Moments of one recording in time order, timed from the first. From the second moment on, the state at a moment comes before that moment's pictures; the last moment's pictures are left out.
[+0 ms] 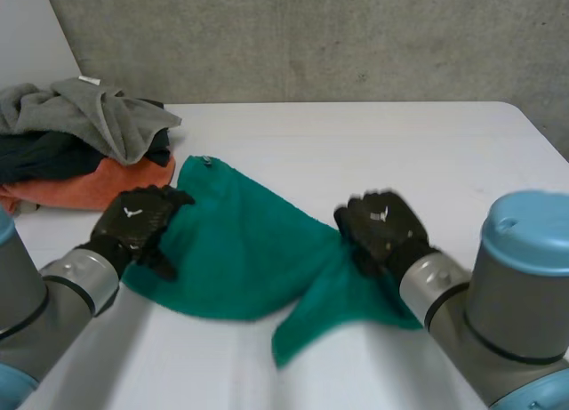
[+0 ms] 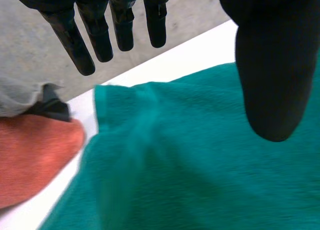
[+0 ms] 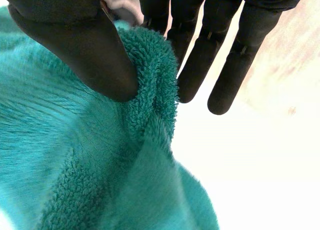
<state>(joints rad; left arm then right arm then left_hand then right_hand) 4.48 -1.78 -1.95 3.45 -1.31 3.36 2.13 -1.30 1.73 -0.20 1.46 2.86 0.29 0.28 0.28 0.28 0.09 1.10 1.17 1.18 1.19 0.97</state>
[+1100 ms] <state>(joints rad) 4.27 -1.81 -1.78 3.50 -1.50 3.36 1.87 -0.89 1.05 0.06 1.43 2.55 1.16 1.19 1.19 1.20 0.96 0.22 0.21 0.21 0.21 0.04</state>
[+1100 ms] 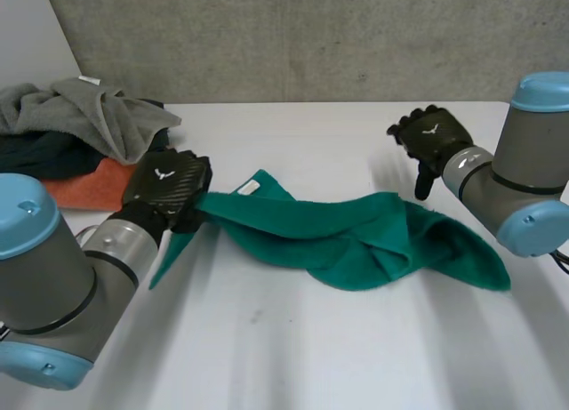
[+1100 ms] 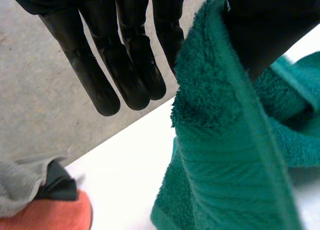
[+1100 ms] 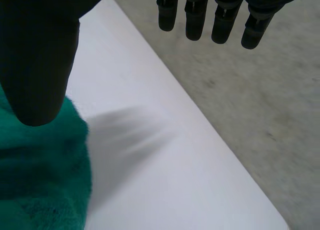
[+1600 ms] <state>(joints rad) 4.24 -1.73 -1.78 3.49 -1.50 3.35 1.93 -1.11 1.54 0.07 1.53 3.05 1.16 1.19 1.19 1.20 0.96 0.24 0.22 0.24 0.24 0.07</state>
